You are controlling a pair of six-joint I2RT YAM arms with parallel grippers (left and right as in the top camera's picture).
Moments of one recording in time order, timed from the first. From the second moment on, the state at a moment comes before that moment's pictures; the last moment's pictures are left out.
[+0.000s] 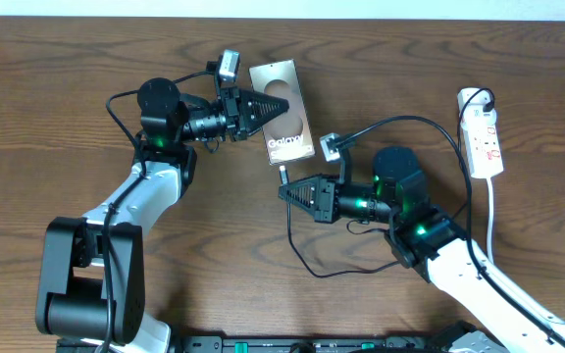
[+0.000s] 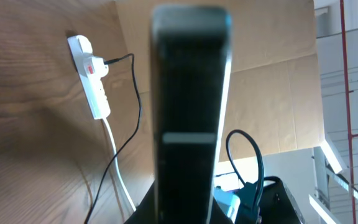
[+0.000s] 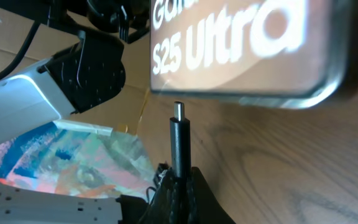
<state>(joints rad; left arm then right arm) -0.13 1.71 0.92 0.87 1.24 -1.38 0.54 1.25 0.69 0.19 -0.76 0.84</state>
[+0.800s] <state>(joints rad) -0.07 1.71 0.92 0.91 1.26 -1.41 0.49 1.25 0.69 0.18 -0.81 0.78</state>
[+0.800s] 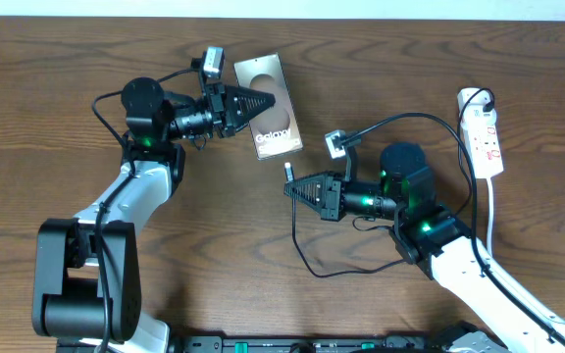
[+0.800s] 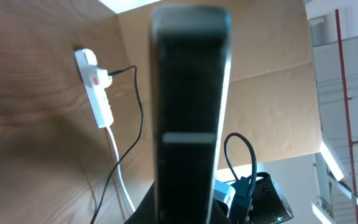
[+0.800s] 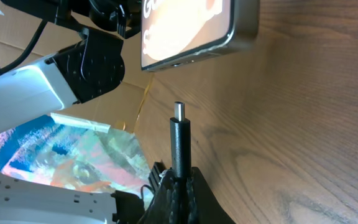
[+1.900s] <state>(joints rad) -0.07 1.71 0.92 0.94 1.26 -1.41 0.46 1.39 0.69 0.39 -1.00 0.88</state>
